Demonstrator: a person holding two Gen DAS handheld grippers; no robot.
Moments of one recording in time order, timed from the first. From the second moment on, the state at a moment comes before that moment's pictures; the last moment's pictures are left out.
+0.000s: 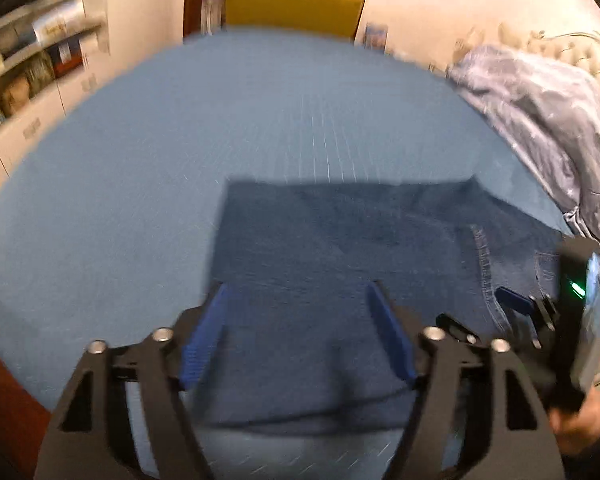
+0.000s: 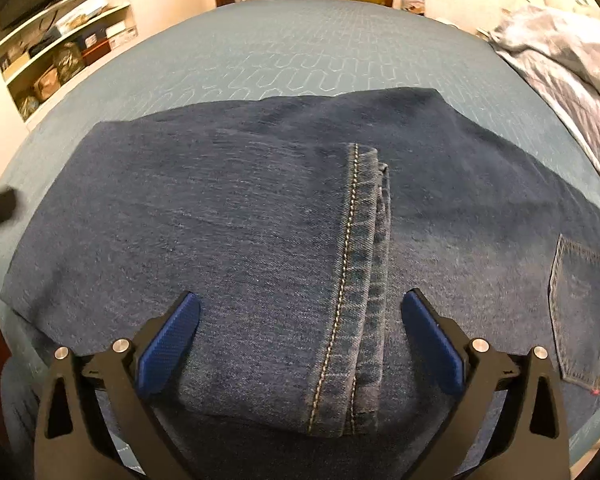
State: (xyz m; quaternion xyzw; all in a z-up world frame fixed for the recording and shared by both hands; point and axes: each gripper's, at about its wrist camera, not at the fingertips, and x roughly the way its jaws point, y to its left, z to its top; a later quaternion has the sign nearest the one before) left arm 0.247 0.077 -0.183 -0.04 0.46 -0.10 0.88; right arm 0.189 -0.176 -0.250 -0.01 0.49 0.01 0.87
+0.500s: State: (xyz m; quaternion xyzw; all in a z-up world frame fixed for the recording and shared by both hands) left arm 0.237 0.044 -0.242 0.06 0.47 -0.08 0.88; right arm 0.181 -0.177 -0.252 -0.01 0.49 0.01 0.87
